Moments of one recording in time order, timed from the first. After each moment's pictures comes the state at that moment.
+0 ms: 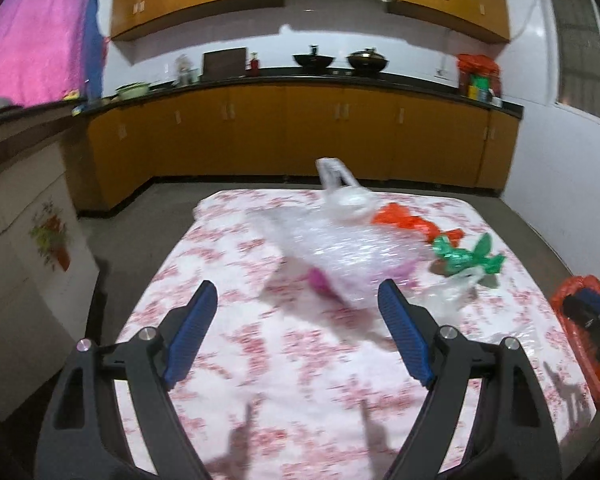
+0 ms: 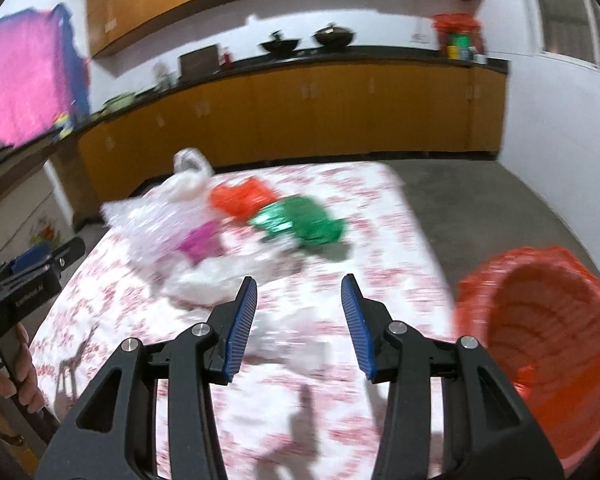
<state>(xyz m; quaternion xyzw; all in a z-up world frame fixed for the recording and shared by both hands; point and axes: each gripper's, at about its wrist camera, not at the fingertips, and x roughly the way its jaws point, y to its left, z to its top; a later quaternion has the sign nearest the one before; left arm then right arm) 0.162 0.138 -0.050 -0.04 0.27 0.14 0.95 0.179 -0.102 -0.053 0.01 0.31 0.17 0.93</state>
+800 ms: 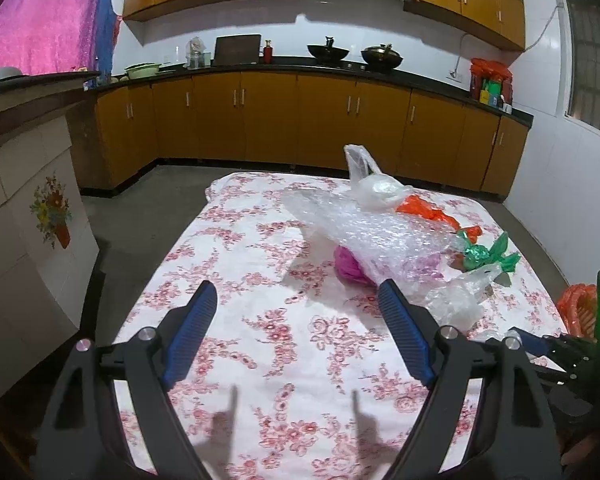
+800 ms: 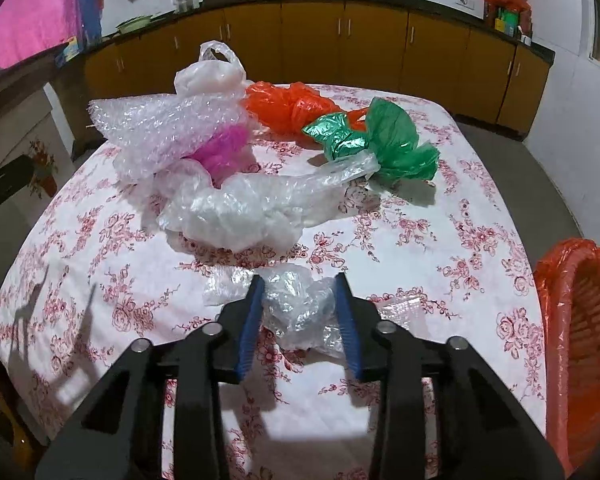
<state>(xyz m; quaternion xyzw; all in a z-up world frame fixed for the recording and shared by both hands) 0.157 0.161 -0.062 -0.07 0.29 0.14 0.95 0.205 -0.041 -0.112 -0.06 0.41 0.19 0.89</state>
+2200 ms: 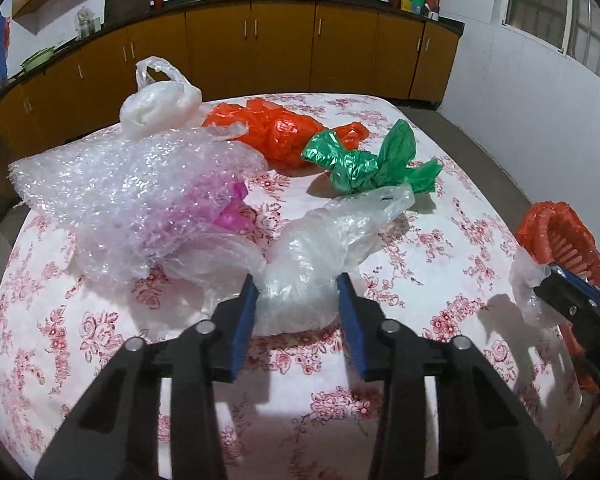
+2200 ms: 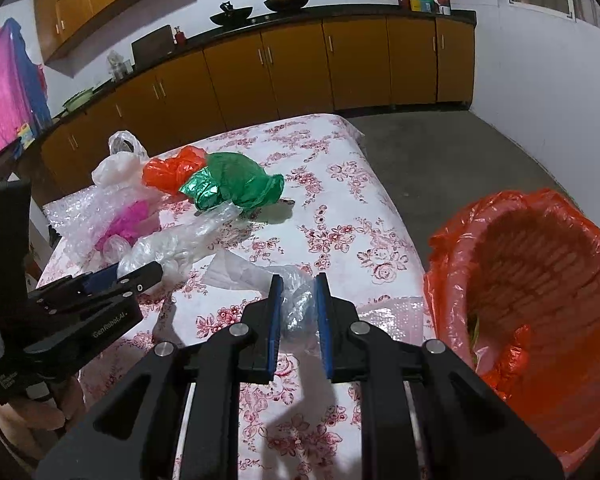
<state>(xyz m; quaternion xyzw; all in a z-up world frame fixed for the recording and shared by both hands) 0.269 0.031 -0.128 -0.02 0.41 -0.01 0.91 0.206 -0.153 -0.086 0.06 0.38 0.11 0.92</state>
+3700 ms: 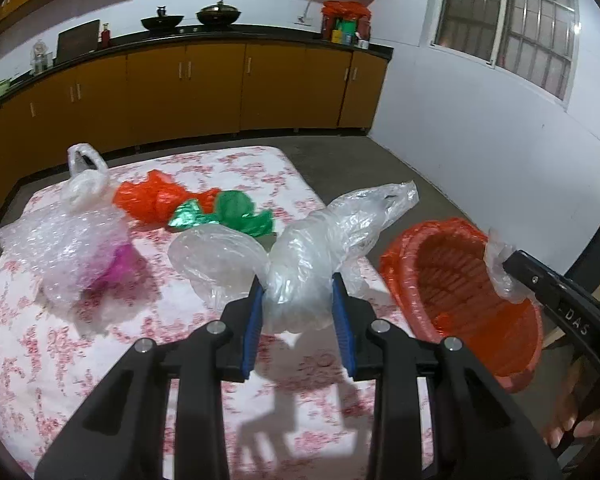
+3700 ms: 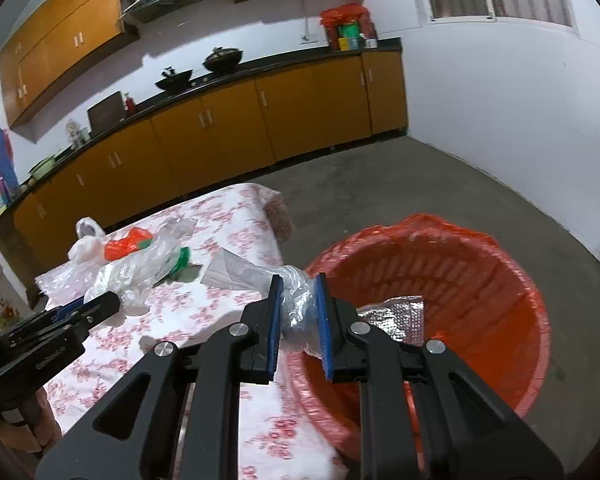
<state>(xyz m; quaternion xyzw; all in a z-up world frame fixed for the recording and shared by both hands) 0.218 -0.052 -0.051 -0.03 0.35 -0.12 0.93 0.156 -0.265 -0.035 0.11 0.30 0.01 0.95</state>
